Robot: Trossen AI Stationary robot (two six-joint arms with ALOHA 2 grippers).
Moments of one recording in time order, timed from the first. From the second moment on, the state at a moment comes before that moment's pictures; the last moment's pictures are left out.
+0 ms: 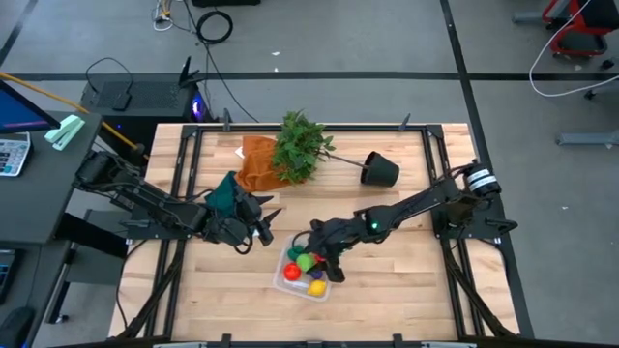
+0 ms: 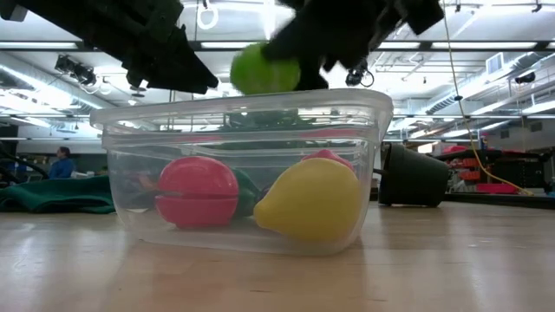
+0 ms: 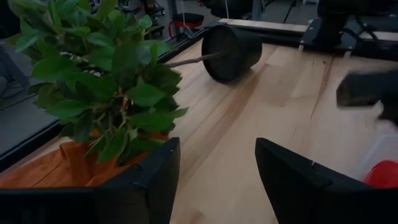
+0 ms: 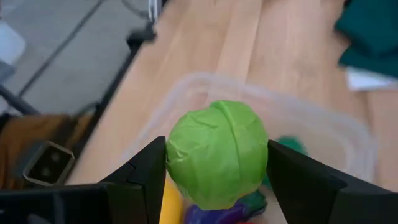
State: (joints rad) left arm -0.39 1.27 0.60 0.14 -0.94 -0.41; right arm 0.26 1.78 1.12 0.06 -0.17 0.16
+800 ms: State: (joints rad) left arm -0.47 1.27 0.60 0.18 -0.28 -0.34; right arm 0.26 1.88 1.20 -0.01 -0.27 0.18
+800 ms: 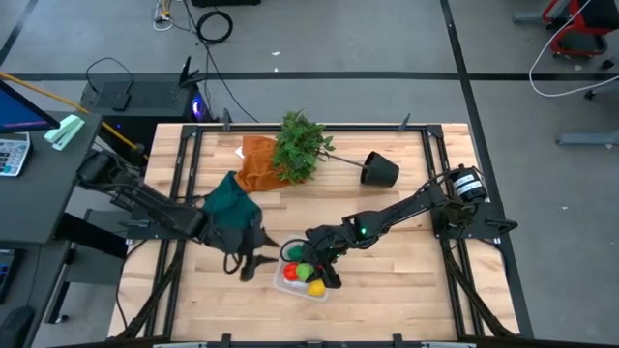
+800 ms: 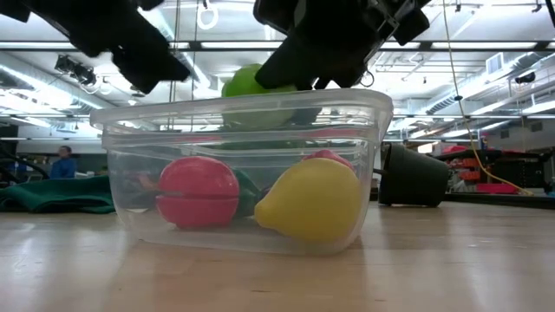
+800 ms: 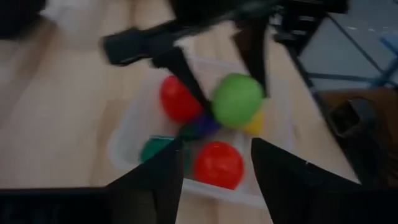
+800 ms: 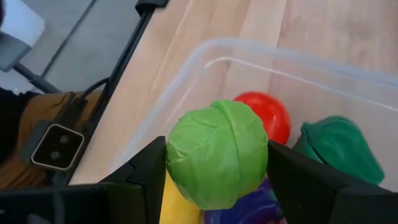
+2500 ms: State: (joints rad) left arm -0.52 1.27 0.60 0.26 -0.27 -0.24; right arm 0.26 1.88 1.20 -0.10 -0.24 0.19
